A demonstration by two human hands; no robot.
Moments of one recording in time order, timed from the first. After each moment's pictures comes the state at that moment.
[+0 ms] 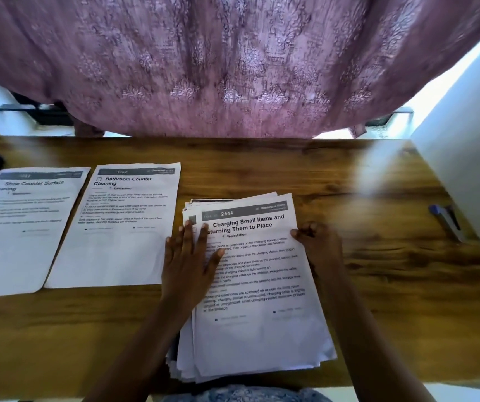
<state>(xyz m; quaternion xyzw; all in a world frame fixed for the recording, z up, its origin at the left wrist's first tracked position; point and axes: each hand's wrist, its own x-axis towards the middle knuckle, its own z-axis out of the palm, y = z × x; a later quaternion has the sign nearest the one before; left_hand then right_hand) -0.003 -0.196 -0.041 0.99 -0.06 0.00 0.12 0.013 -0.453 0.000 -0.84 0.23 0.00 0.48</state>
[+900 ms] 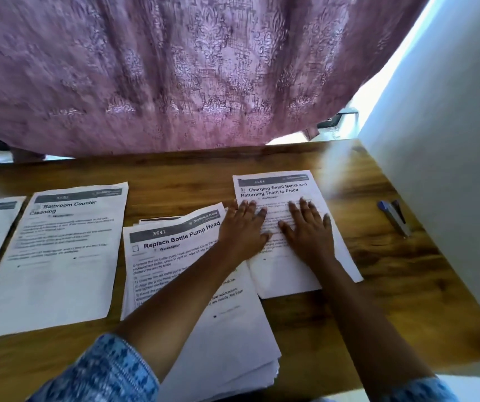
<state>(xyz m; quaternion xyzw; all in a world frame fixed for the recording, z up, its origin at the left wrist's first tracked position) 0.088 -0.389 -0.008 0.95 -0.29 -0.08 -0.03 0.045 -0.560 -0.042 -0.99 0.12 0.01 0.09</state>
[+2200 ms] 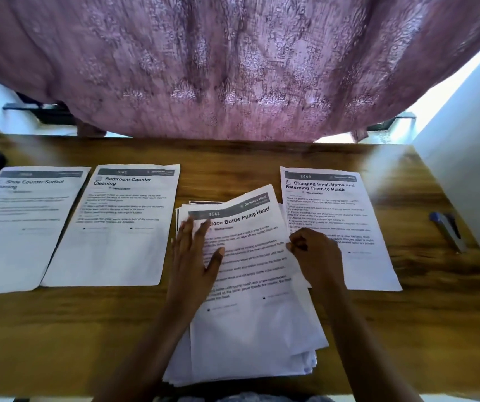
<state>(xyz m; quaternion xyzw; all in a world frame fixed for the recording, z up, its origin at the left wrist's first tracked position) -0.005 -0.217 -0.030 0.94 -0.02 0.09 0.32 -0.007 -0.445 0.023 -0.94 0.14 -0.02 0.31</state>
